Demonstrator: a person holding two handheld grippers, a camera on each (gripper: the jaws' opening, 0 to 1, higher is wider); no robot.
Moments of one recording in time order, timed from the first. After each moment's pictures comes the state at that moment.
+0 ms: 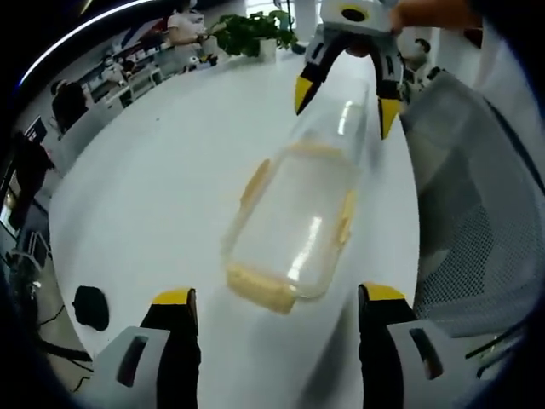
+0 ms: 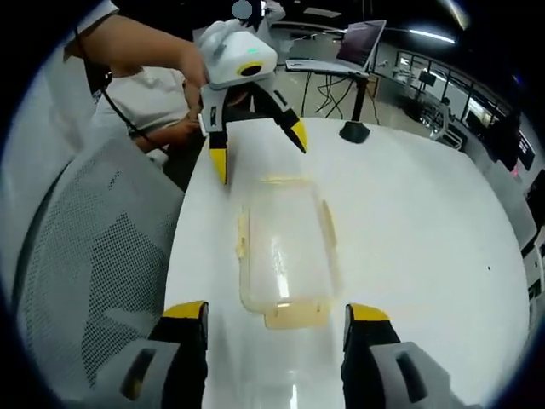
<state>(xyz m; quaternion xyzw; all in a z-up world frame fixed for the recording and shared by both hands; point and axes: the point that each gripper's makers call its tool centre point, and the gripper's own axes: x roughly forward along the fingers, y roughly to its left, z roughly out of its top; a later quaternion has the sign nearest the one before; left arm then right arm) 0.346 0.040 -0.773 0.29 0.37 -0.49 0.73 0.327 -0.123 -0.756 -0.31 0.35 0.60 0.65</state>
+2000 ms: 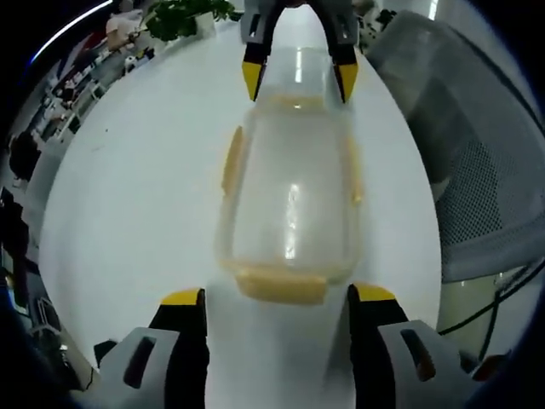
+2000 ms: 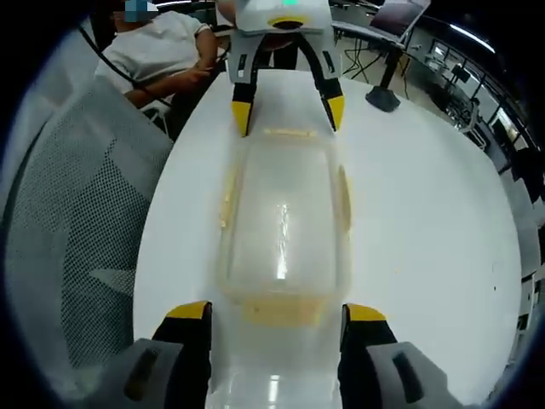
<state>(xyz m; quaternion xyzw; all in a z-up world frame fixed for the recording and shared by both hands) 0.363 0.041 -0.802 0.41 0.38 -0.55 0.62 0.338 -0.126 -0.796 -0.40 0.40 0.59 0.58</state>
